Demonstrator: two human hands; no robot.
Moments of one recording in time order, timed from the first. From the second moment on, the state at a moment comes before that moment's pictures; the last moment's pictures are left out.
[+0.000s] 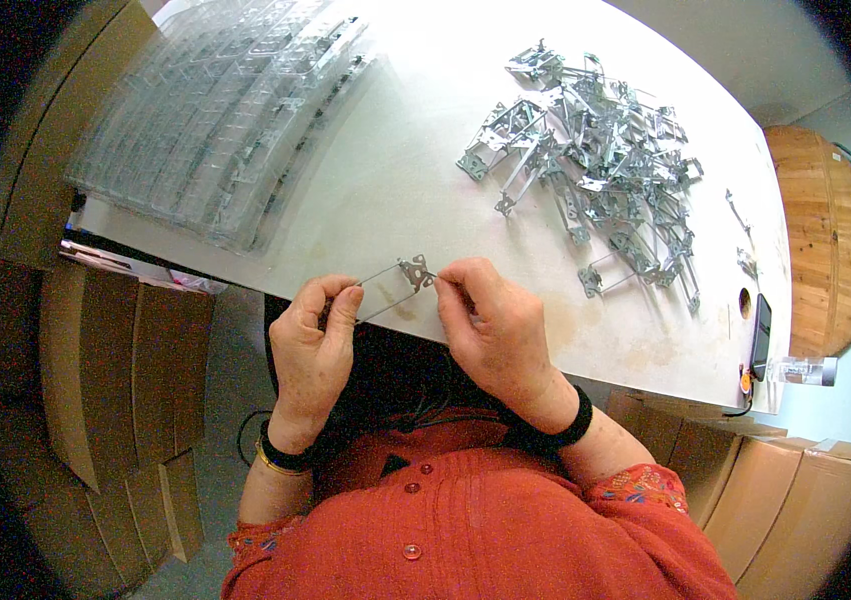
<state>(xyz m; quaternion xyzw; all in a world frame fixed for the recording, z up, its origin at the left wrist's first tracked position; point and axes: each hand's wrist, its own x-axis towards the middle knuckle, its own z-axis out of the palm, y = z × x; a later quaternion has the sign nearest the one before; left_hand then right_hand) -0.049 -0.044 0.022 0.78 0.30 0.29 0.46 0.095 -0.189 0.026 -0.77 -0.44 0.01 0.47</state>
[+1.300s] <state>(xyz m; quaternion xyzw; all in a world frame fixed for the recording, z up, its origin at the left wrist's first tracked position) -0.048 -0.044 0.018 0.79 0.29 0.30 0.45 0.092 -0.185 0.024 -0.76 -0.41 0.06 0.50</state>
